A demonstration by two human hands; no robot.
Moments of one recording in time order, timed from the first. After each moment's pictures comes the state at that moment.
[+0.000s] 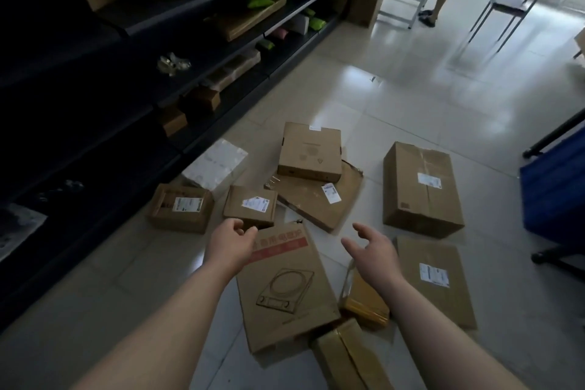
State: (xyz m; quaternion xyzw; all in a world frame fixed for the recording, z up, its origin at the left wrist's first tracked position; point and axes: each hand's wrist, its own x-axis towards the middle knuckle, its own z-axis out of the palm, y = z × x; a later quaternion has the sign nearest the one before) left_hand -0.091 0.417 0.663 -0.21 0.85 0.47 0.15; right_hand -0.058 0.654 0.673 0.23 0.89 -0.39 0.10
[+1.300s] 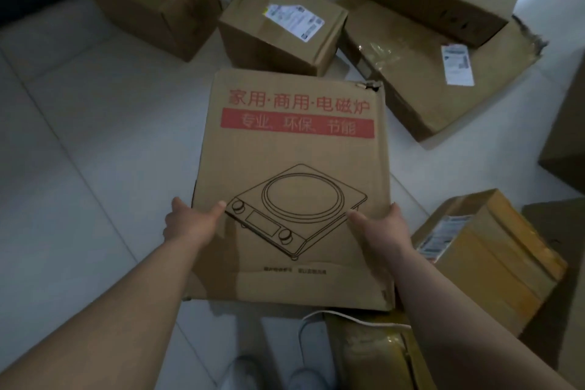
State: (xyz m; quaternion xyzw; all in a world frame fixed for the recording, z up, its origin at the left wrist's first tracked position) left_hand -0.068 0.457 0.019 -0.56 0.71 0.38 0.19; right_hand -0.145 0.727 0.033 0.31 0.83 -0.35 0.30
